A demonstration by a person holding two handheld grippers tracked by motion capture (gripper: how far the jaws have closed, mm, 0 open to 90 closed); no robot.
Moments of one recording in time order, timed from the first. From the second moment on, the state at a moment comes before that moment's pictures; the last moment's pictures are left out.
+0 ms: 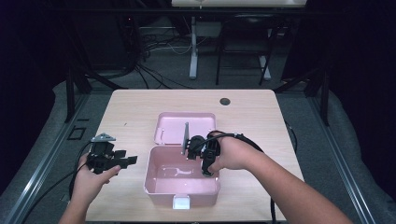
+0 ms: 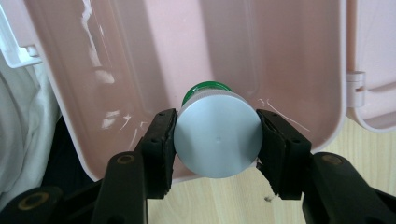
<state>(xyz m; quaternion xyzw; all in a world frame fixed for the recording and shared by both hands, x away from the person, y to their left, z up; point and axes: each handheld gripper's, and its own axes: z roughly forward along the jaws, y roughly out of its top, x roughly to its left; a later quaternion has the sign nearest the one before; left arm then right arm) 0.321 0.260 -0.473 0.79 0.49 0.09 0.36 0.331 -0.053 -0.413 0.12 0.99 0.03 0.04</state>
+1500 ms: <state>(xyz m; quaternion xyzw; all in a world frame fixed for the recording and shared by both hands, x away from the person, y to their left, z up) 0.322 0.261 -0.475 0.79 0.49 0.09 0.36 0.335 -0.043 -0.468 0.11 0.99 -0.01 0.03</state>
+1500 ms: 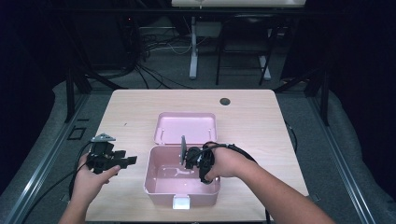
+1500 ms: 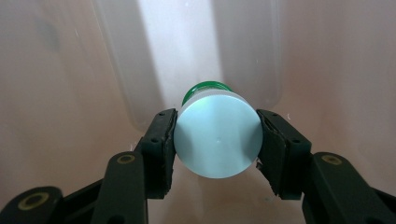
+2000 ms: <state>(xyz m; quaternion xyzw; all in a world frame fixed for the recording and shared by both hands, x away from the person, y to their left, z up) 0.323 0.262 -0.475 0.79 0.49 0.09 0.36 0.335 -0.039 -0.476 0.11 0.99 -0.02 0.03</state>
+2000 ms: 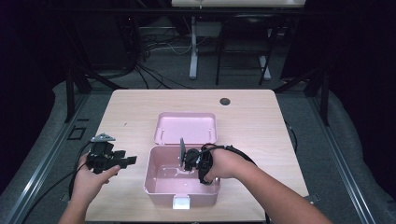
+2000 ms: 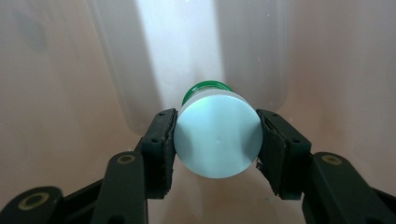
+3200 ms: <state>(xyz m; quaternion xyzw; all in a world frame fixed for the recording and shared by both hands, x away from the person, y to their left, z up) 0.323 0.262 -0.476 0.79 0.49 0.09 0.36 0.335 -0.036 -0.491 0.07 1.00 -0.03 0.05</state>
